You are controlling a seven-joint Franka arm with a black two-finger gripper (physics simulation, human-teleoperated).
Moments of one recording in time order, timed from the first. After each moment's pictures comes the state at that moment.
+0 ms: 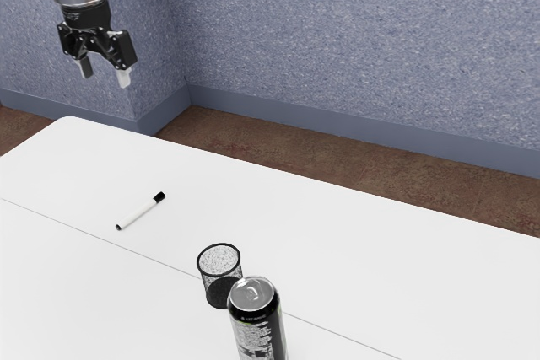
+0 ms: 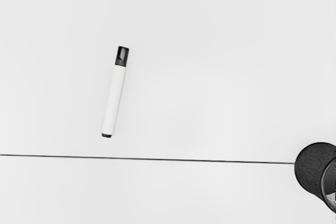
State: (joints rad) arm 0.21 0.01 -0.05 -1.52 0.05 1.54 0.14
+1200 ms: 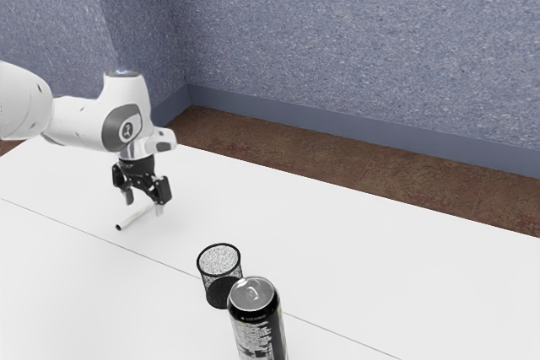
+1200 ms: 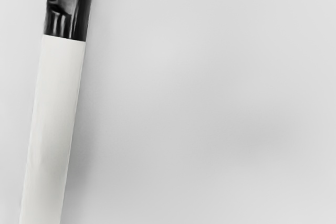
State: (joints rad) arm 0.18 0.38 0.05 -1.91 0.06 2.17 0.19
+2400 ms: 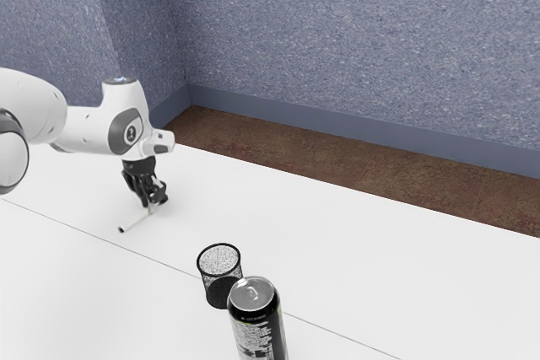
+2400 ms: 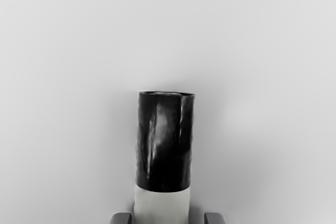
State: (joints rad) arm 0.25 0.57 0.04 -1.73 0.01 2.23 0.42
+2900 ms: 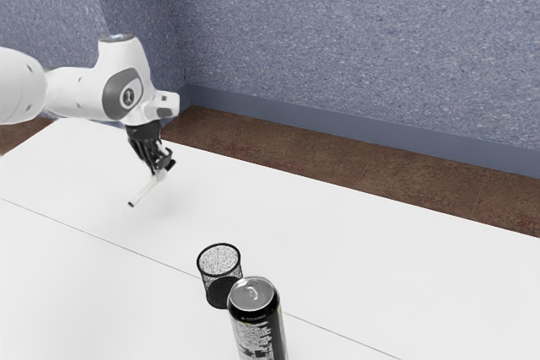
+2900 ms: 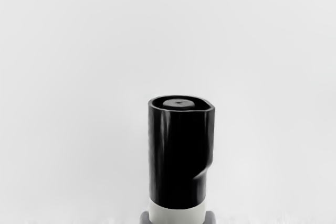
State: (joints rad) arm 0.19 0.39 0.04 -1.76 0.00 2.16 0.41
